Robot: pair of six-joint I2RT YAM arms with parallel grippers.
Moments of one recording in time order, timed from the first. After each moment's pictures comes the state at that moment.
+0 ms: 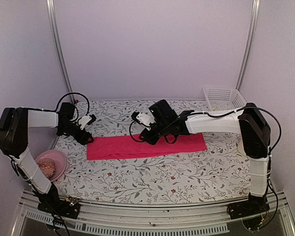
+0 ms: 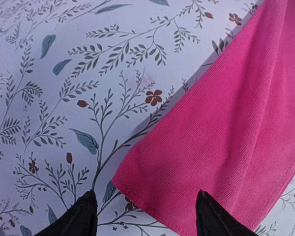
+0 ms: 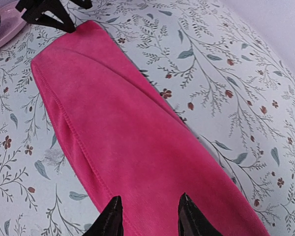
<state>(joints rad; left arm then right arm) -0.05 1.68 0.95 -0.34 0.28 0.59 0.89 2.03 1.52 -0.22 -0.04 -0.17</state>
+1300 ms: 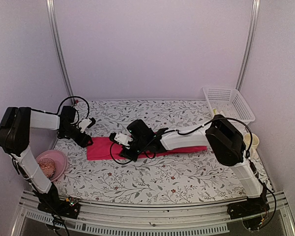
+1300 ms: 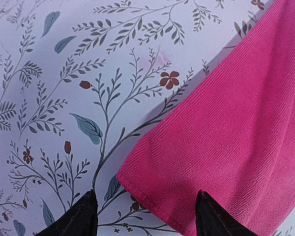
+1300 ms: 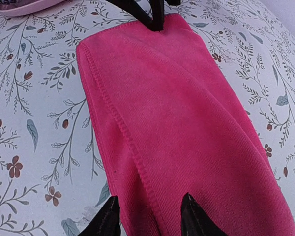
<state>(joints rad) -0.05 1.71 0.90 -0.27 0.22 0.57 1.03 2.35 1.74 -0.09 -0.14 -0.29</state>
